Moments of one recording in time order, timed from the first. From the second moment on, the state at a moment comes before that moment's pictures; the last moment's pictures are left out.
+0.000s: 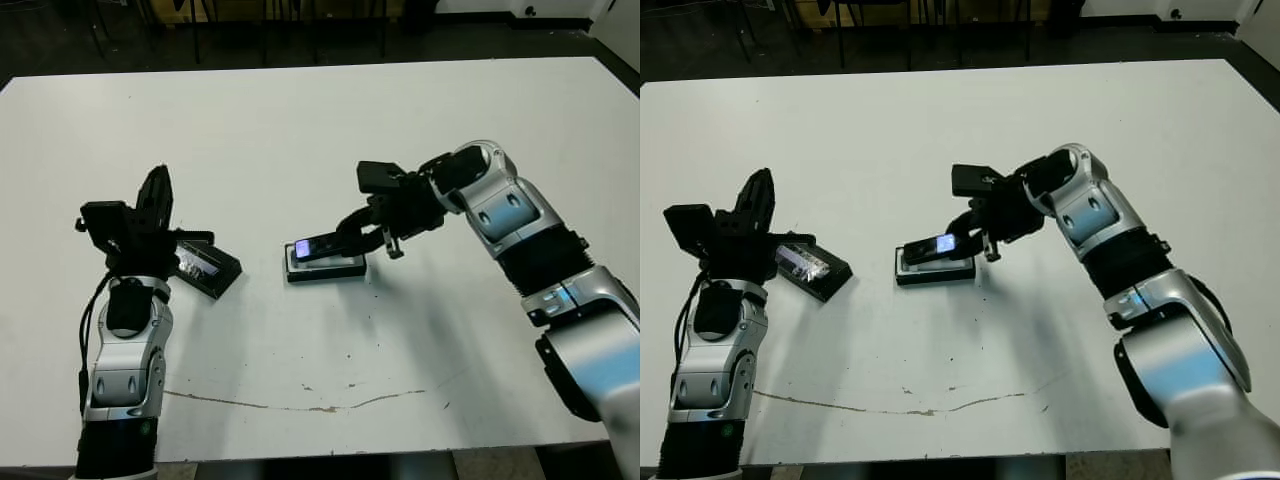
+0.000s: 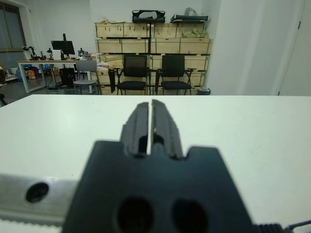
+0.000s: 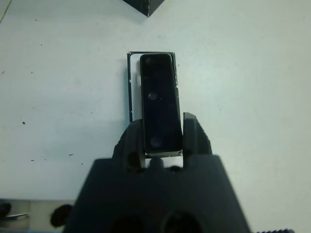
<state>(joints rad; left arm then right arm) -0.11 0.15 0.13 -0.11 -0.08 0.00 -0.02 -0.92 -0.45 0.48 0.47 -0.12 0.23 1.40</state>
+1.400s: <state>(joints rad) -0.11 0.15 0.12 -0.10 -0.08 -0.01 -0.02 -0.90 -0.49 0.47 0.33 -0.11 0.39 1.34</state>
